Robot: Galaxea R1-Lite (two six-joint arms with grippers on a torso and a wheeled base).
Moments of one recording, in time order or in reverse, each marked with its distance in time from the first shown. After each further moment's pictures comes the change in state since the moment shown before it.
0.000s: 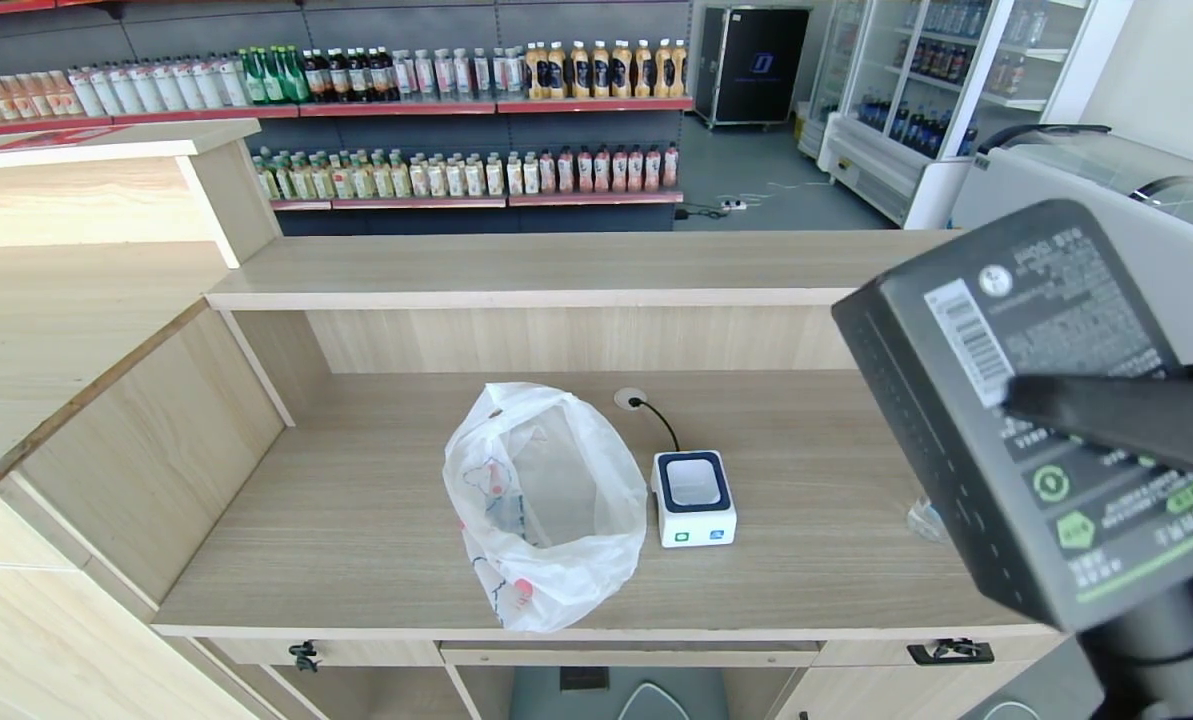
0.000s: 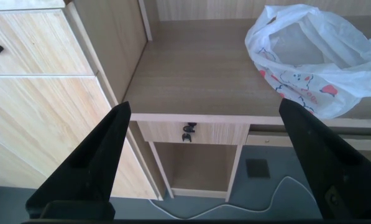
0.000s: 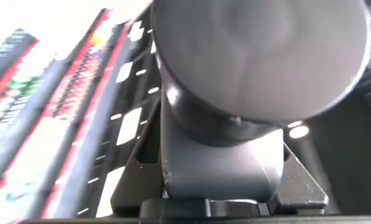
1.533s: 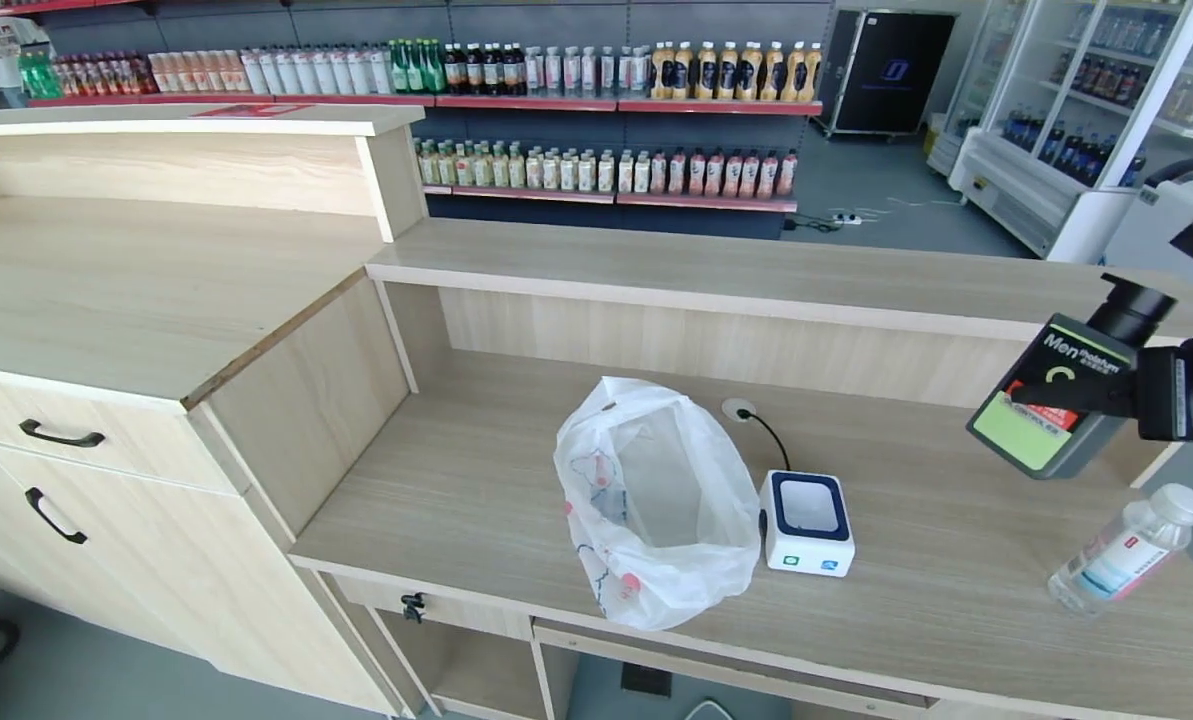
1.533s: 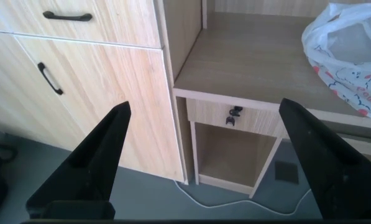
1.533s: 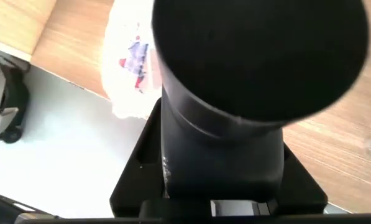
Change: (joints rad) left arm 0.000 0.000 0.000 0.000 0.000 0.000; right arm -0.609 0.157 -0.353 0.934 -0.364 2.400
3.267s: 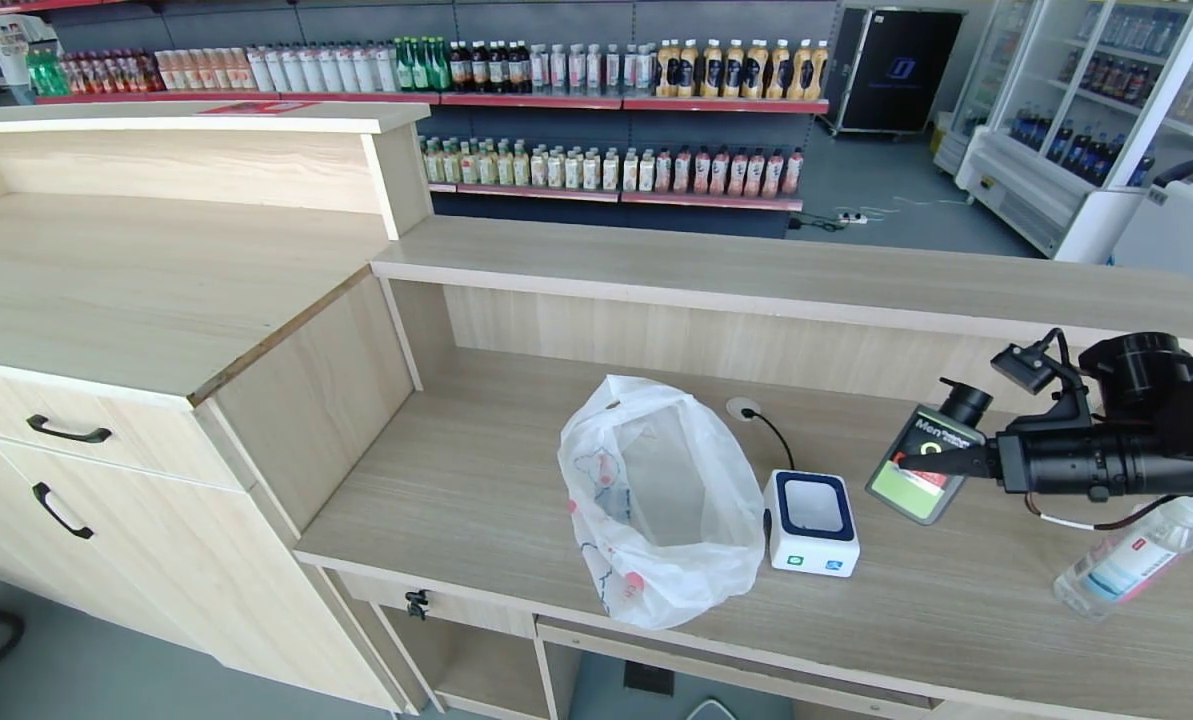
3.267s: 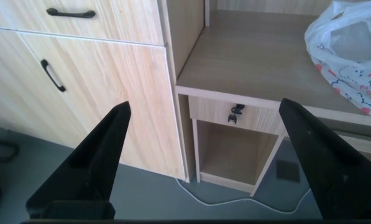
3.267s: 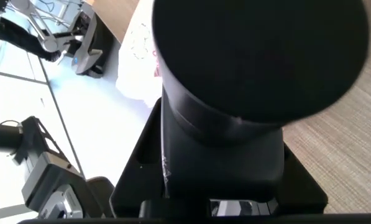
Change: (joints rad) left arm 0.000 0.000 0.000 0.000 0.000 0.000; right arm -0.156 0.608 -0.055 -0.177 0.554 -0.314
